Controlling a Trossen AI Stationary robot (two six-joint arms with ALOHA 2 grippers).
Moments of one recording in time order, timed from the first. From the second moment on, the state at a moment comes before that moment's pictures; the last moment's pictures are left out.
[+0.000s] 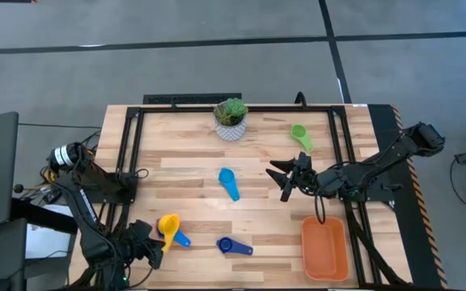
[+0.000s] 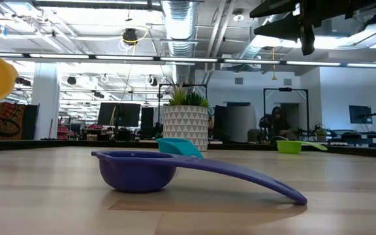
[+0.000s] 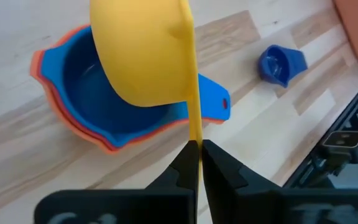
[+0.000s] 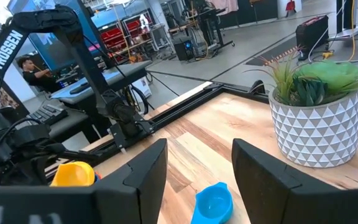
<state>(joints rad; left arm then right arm) -1.18 1.55 1.00 -0.76 -0.75 -2.22 0.39 1.12 0.52 0.52 0.83 0.45</state>
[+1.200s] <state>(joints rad) -1.30 1.53 0.85 -0.53 -0.94 -2.22 0.40 1.12 0.52 0.52 0.83 0.49</state>
